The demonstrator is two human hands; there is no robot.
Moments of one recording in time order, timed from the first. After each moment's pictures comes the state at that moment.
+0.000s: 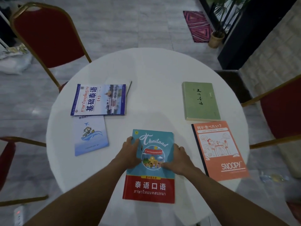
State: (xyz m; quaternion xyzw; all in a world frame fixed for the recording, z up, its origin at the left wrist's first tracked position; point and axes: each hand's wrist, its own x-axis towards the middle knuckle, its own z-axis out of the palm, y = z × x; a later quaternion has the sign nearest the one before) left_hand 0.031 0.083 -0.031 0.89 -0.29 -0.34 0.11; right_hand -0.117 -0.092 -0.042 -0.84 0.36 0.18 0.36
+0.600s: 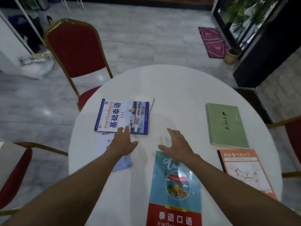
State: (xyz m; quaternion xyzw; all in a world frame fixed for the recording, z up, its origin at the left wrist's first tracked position) left_hand 0.183 0.125 0.017 0.94 -0.16 -0.25 0.18; right_hand 0.056 -0.081 0.000 -0.91 0.24 0.12 0.31
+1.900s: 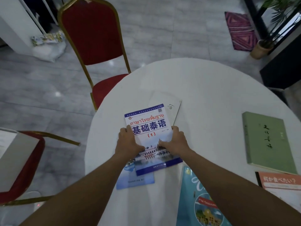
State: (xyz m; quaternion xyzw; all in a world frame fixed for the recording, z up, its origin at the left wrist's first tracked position) left_hand 0.261 0.168 -0.038 0.95 -0.06 -0.22 0.24; right_hand 0.190 -0.023 -0.045 -0.85 0.32 0.14 0.40
